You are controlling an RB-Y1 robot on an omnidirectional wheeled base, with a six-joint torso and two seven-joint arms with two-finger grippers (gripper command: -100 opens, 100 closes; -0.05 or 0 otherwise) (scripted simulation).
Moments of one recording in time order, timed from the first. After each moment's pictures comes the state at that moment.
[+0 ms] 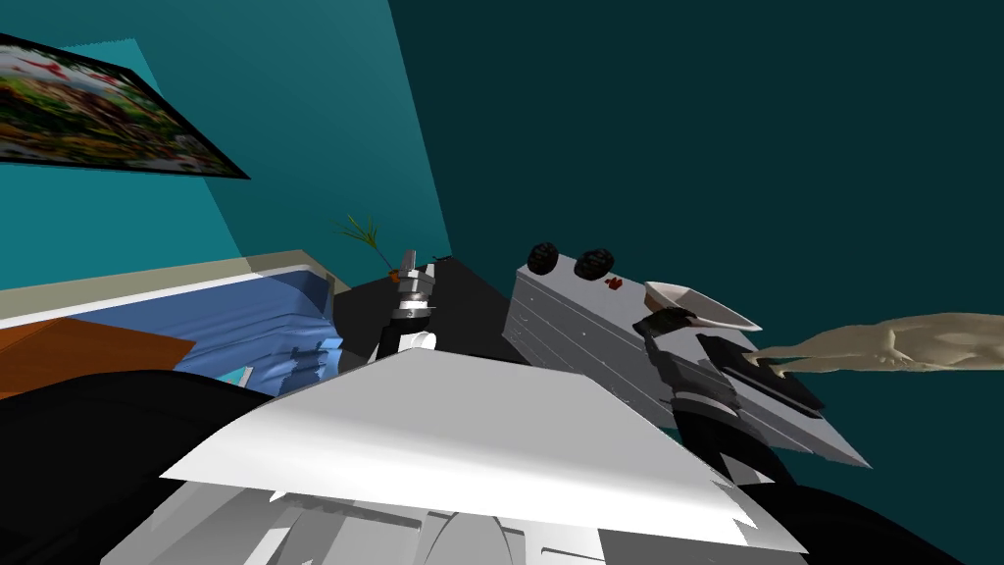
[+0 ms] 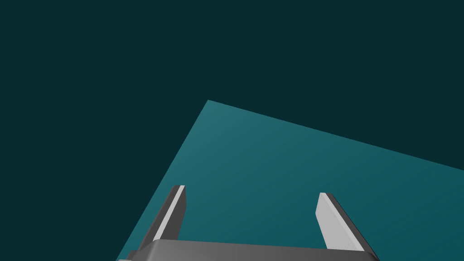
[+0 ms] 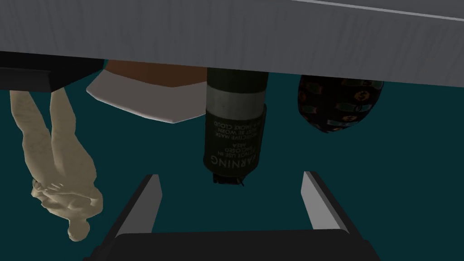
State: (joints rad) left arm 0.53 -0.01 -0.01 -2.29 0.11 -0.38 -0.07; right arm 0.95 -0.32 -0.49 -2.32 0.68 0.16 0.30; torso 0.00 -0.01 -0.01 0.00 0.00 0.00
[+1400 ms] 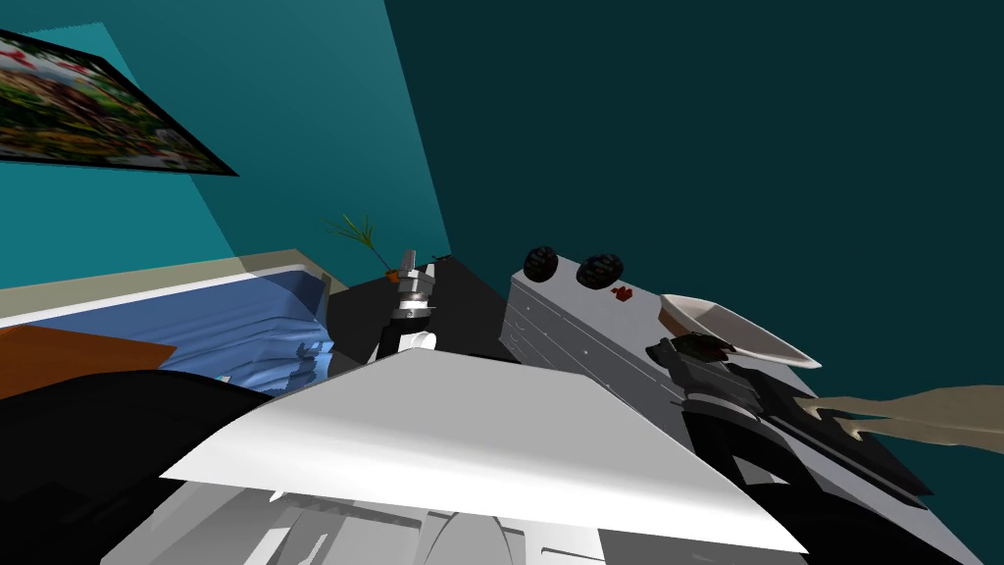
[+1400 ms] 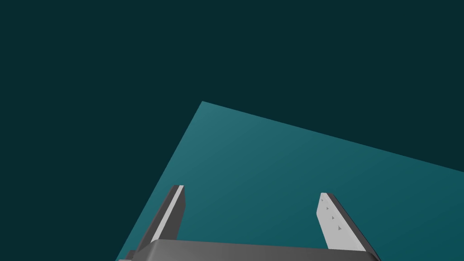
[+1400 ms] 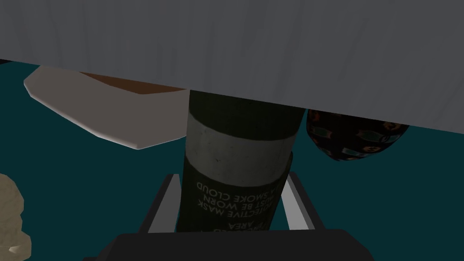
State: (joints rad) left arm 0.53 -0.01 -0.01 -2.29 0.11 -0.38 -0.07; right arm 0.96 -0.36 -0.52 -2.33 0.71 0.19 0.31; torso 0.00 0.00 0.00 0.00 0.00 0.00
